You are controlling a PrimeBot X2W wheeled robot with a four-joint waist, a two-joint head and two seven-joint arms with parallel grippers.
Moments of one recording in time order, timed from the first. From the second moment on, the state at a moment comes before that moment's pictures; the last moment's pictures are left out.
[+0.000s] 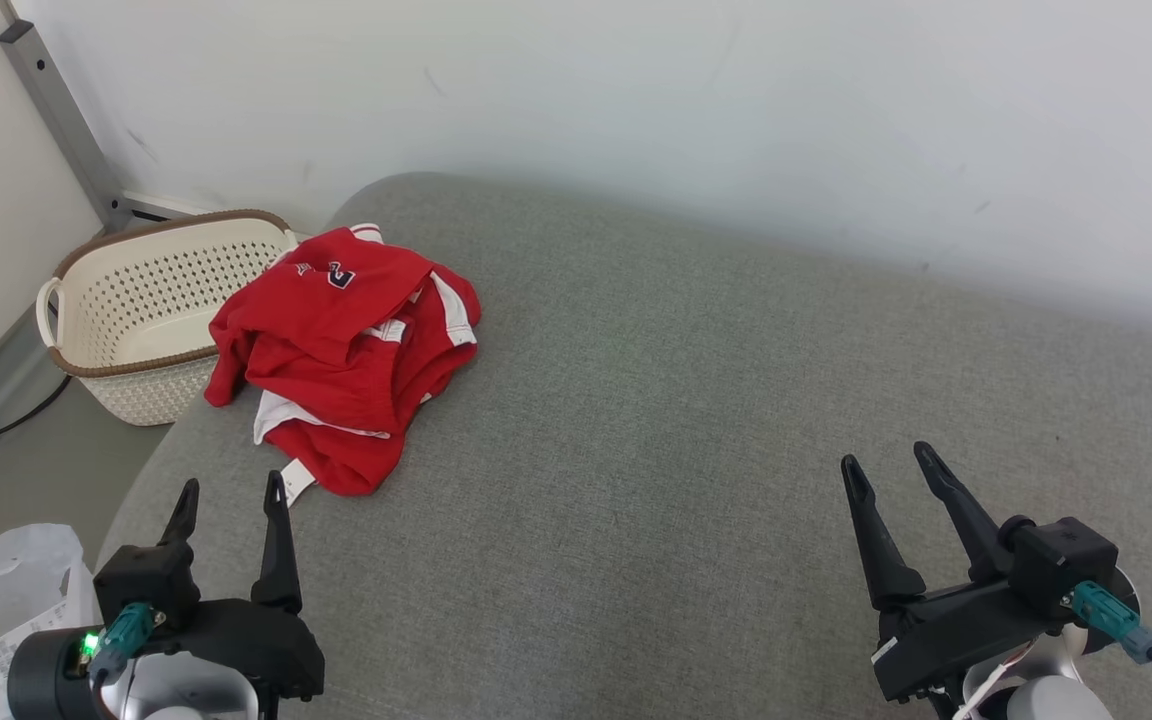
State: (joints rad) left arm -0.19 0.15 -0.22 0.25 -0.17 0.15 -0.11; right arm -0.07 -0.05 0.03 0.16 0.22 0.13 -0.13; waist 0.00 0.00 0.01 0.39
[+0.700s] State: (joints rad) left arm -0.56 0.24 -0.21 0.39 -0.28 0.00 0.19; right arm -0.13 -0.08 0.06 0.09 0.21 0.13 -0.11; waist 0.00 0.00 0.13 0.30
